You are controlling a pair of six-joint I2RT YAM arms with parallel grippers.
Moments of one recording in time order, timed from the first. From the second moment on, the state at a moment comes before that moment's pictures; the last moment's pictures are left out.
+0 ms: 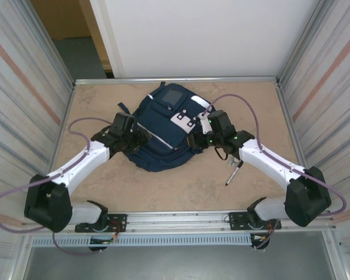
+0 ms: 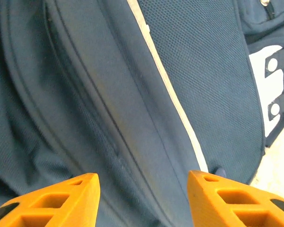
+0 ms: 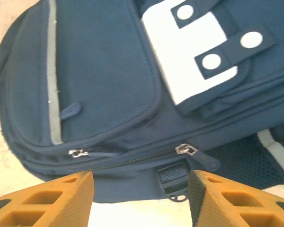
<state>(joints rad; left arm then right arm) -0.42 1.34 0.91 -0.49 0.14 -0.95 0.60 1.33 0.93 -0.36 -0.15 0.22</state>
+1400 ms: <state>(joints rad) -0.34 1.45 1.03 -0.48 0.39 -0.95 0.64 1.62 1.04 -0.49 -0.36 -0.06</state>
